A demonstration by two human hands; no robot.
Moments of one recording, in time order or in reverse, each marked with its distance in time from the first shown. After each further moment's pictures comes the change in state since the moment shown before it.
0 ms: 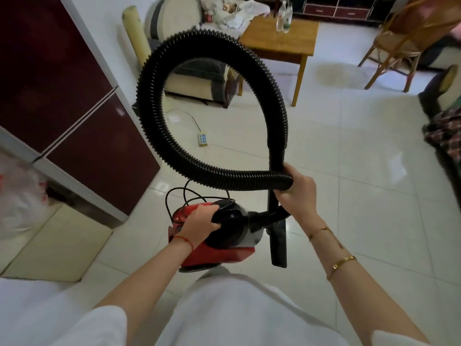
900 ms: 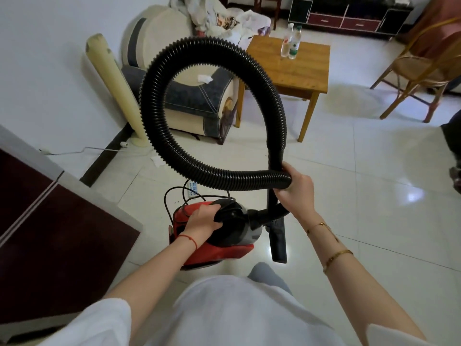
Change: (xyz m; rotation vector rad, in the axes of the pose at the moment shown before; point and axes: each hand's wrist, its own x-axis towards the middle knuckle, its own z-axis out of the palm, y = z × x) left_hand 0.544 -0.083 -0.136 0.019 -0.068 -0.123; right_hand 0.542 0.072 0.155 0.045 -0.025 0.015
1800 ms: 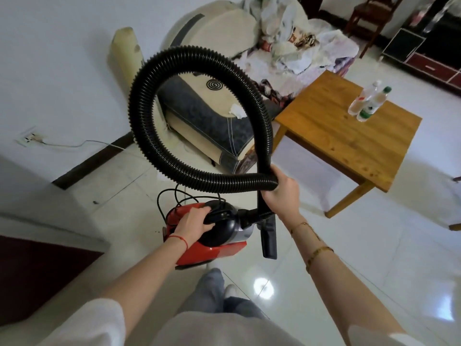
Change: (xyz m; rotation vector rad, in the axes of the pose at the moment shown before) left_hand 0.439 0.002 -0.095 -0.249 0.113 -0.348; right_hand 0.523 0.078 0.142 0.057 -0.361 -0.232
